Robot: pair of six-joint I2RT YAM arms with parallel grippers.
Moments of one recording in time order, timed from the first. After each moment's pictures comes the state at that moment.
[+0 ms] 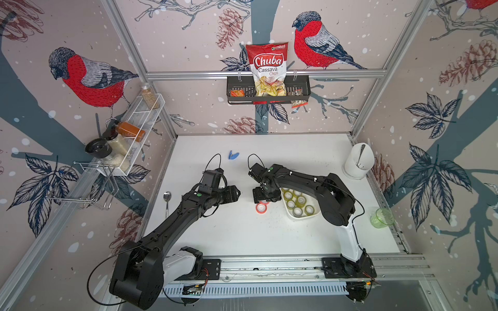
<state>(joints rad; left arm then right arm) -0.34 1.15 0.69 -0.43 0.28 -0.49 0.91 2.12 1.61 -0.94 -0.03 0.66</state>
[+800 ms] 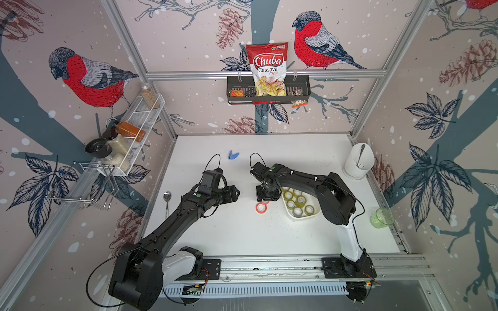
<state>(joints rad) -0.34 1.14 0.69 -0.44 0.26 -0.49 0.90 2.11 1.60 -0.89 -0.06 0.66</state>
